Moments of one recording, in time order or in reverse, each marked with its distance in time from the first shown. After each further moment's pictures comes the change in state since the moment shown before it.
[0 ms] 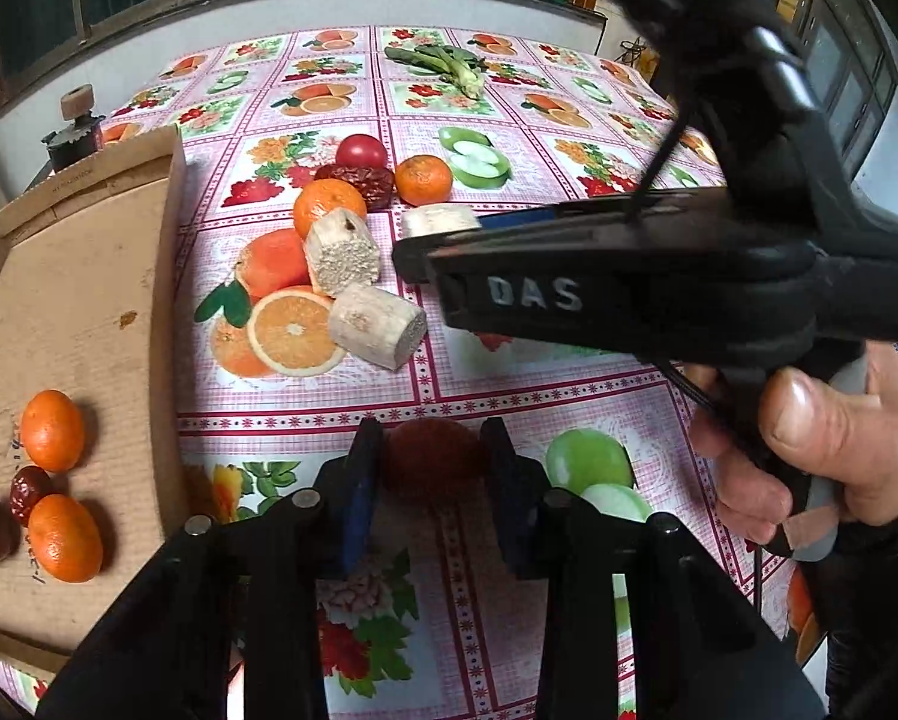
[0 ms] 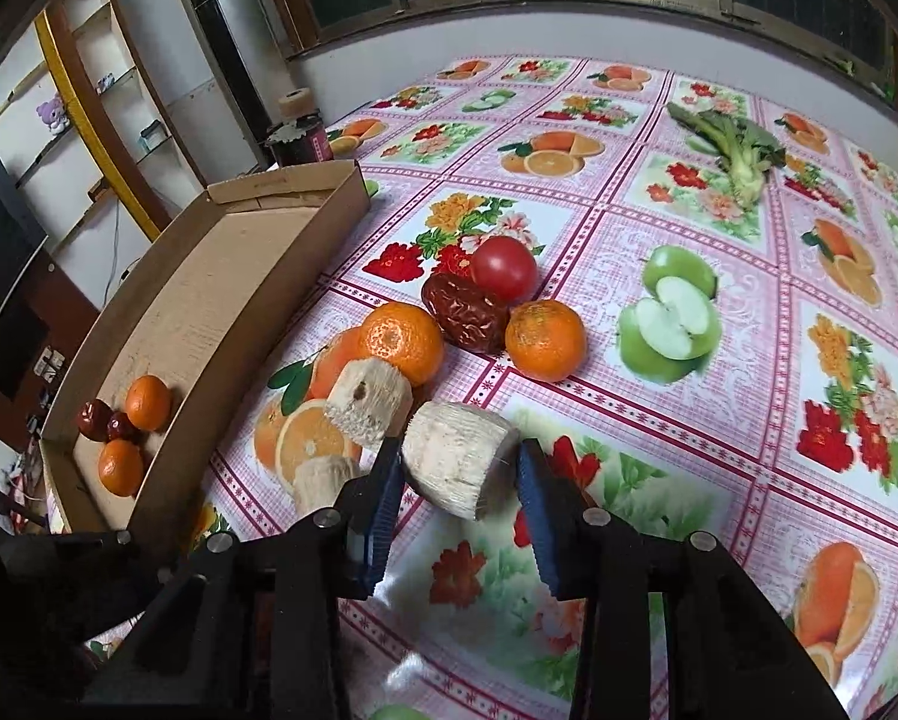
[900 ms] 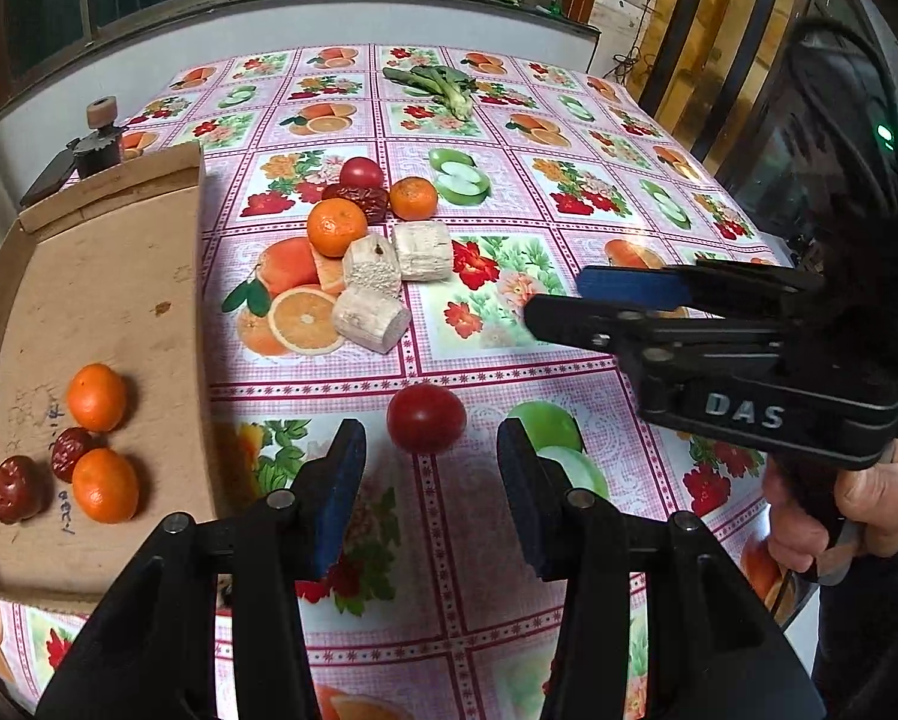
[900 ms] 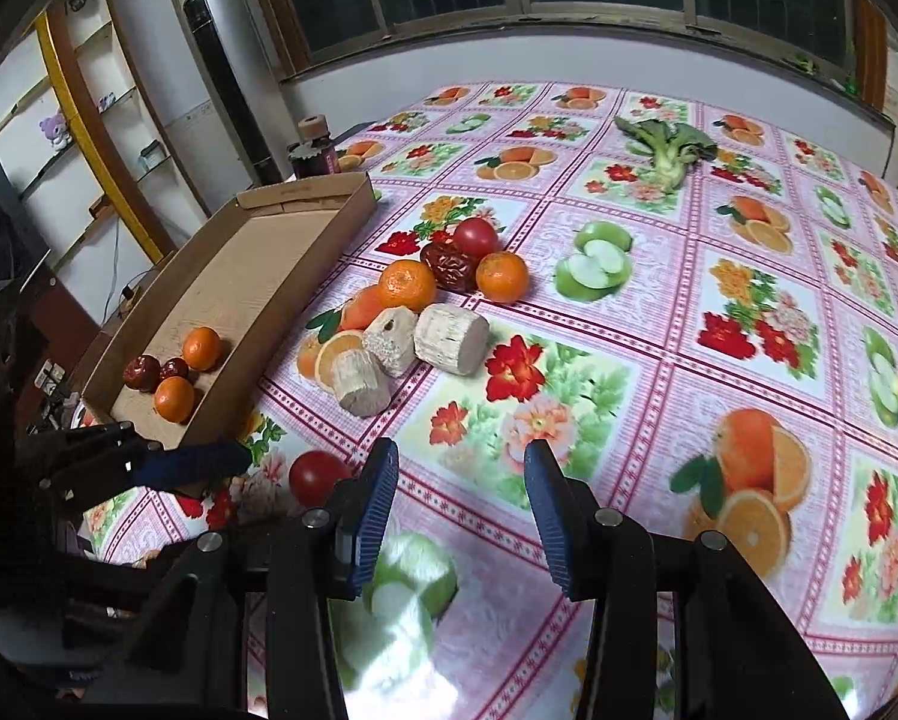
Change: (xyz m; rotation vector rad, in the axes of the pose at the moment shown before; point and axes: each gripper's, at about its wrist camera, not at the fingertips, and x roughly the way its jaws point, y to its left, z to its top) left arm -0.034 -0.006 -0.006 -0.008 -0.017 -0.013; right arm -0.070 -0.004 -0.049 0.029 -0.039 -0.012
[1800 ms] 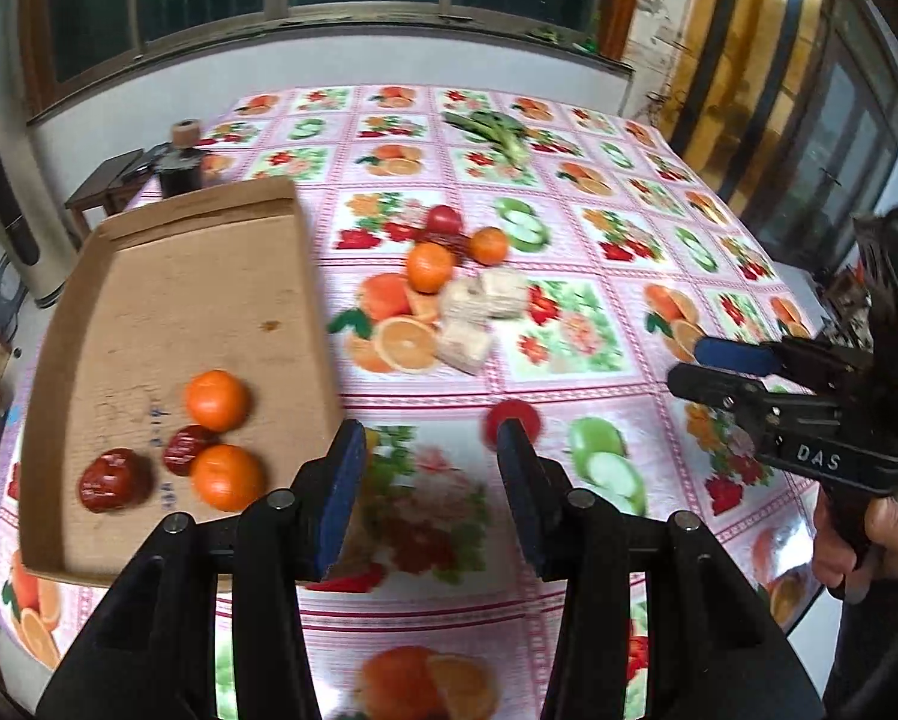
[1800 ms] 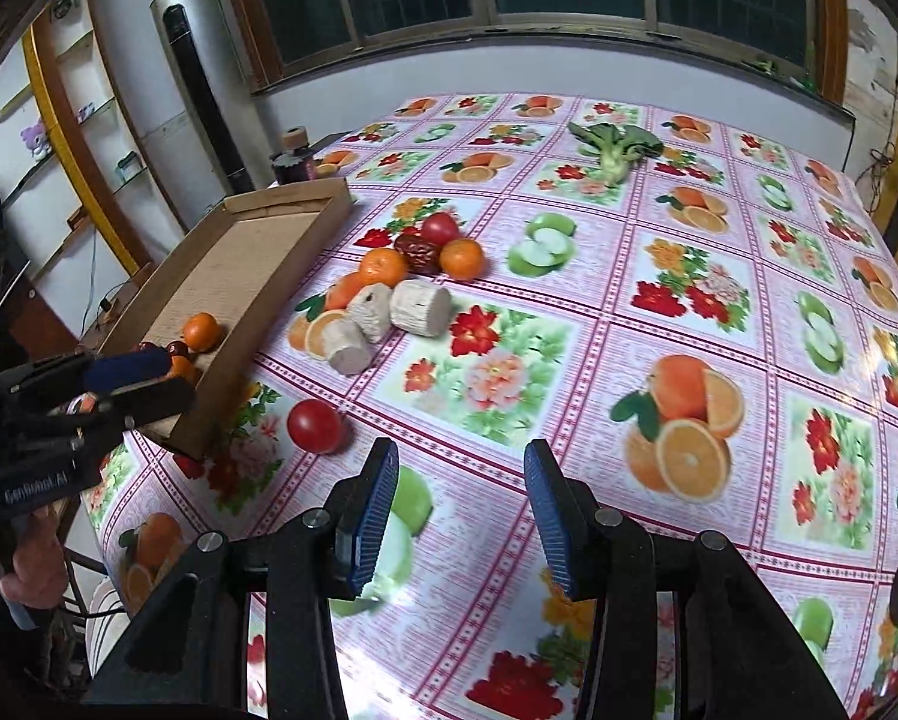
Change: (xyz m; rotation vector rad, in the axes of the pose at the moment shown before) left arm -0.043 0.030 -0.005 -0.032 -0.073 0.065; right arm -0.049 -0.003 -0.031 0.037 -0.033 -0.082
